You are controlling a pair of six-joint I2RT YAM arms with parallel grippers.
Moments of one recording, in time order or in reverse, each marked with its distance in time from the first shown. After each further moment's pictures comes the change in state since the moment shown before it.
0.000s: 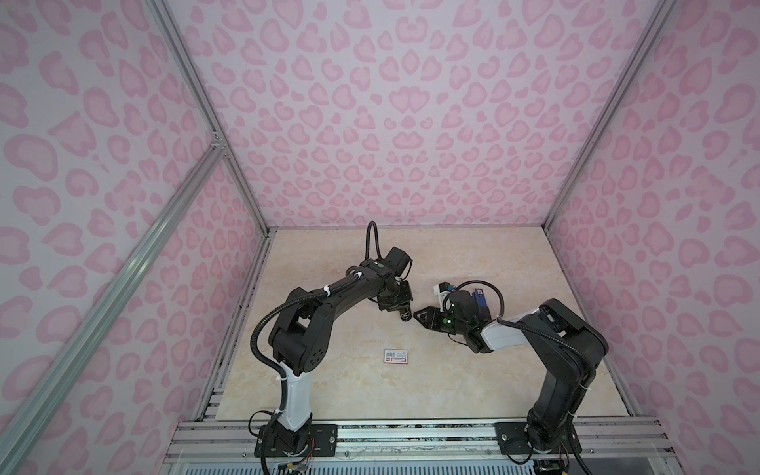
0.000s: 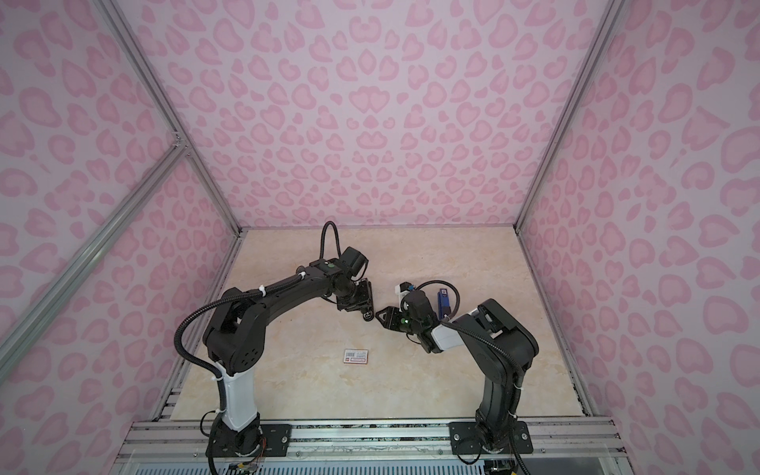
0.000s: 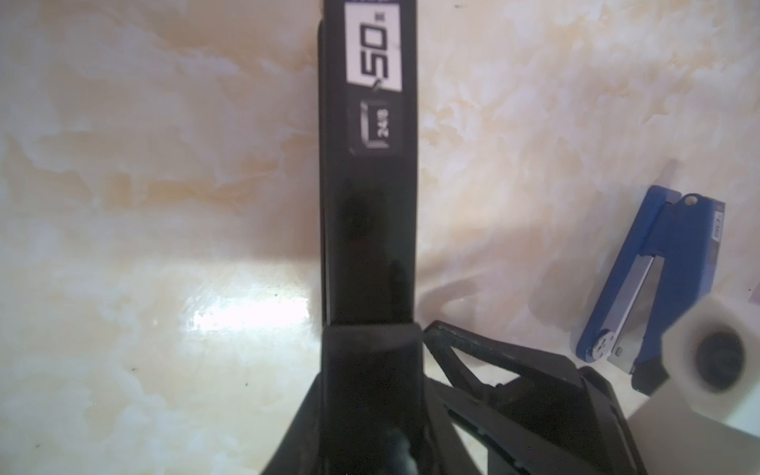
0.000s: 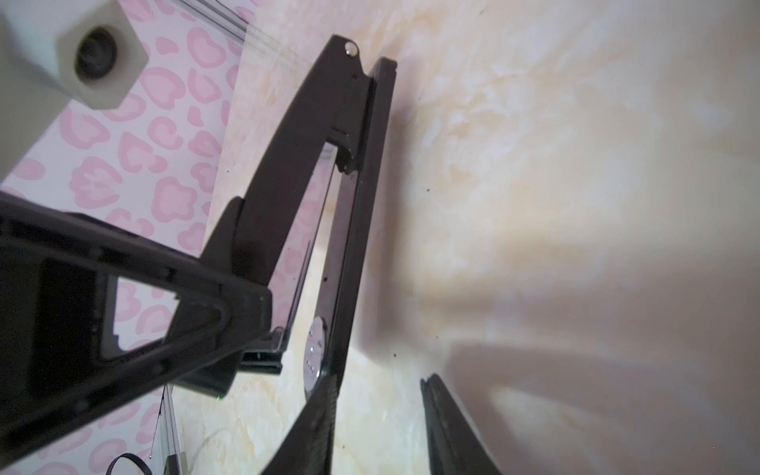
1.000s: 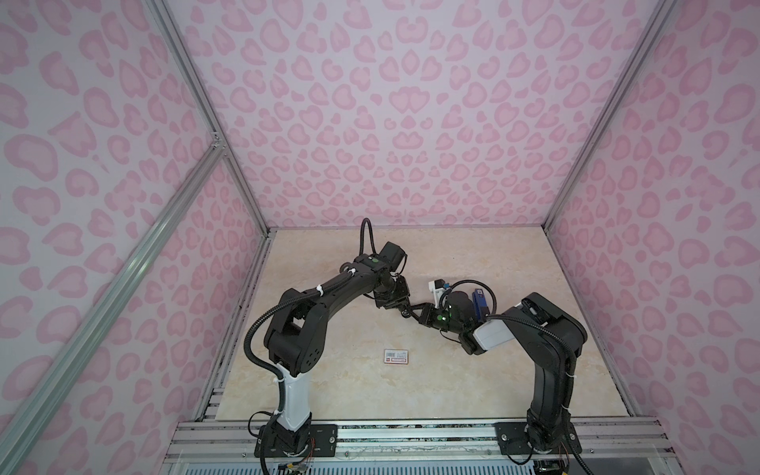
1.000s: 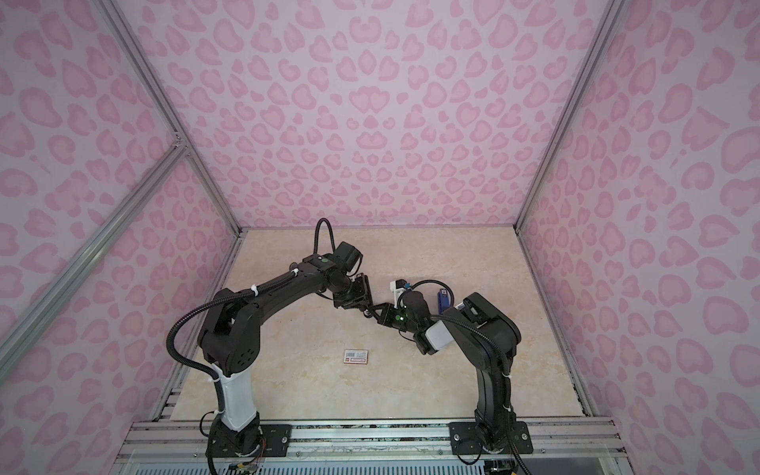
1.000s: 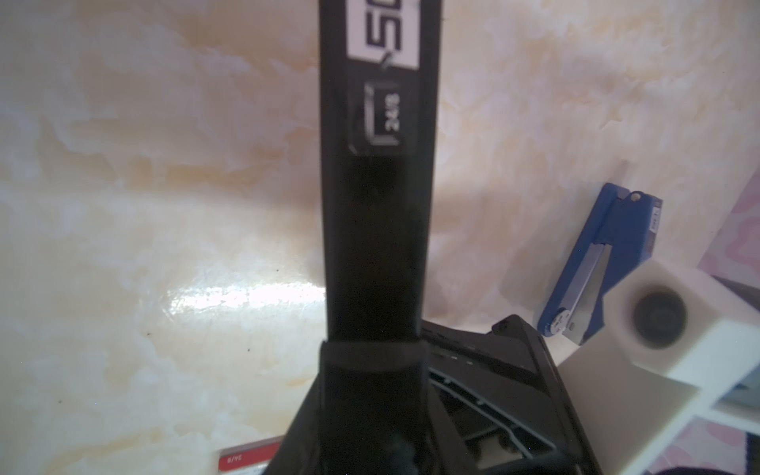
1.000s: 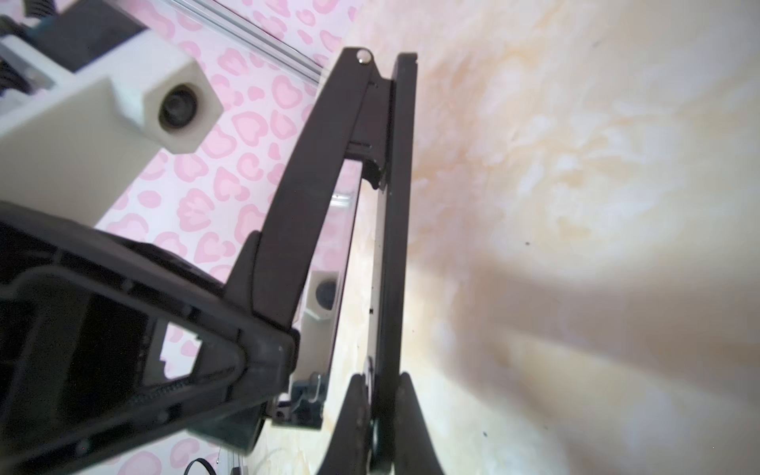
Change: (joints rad) left arm 0.064 -0.022 0.071 -0.090 0.086 0.004; right arm 0.018 0.106 -0.005 0.296 -0.046 0.129
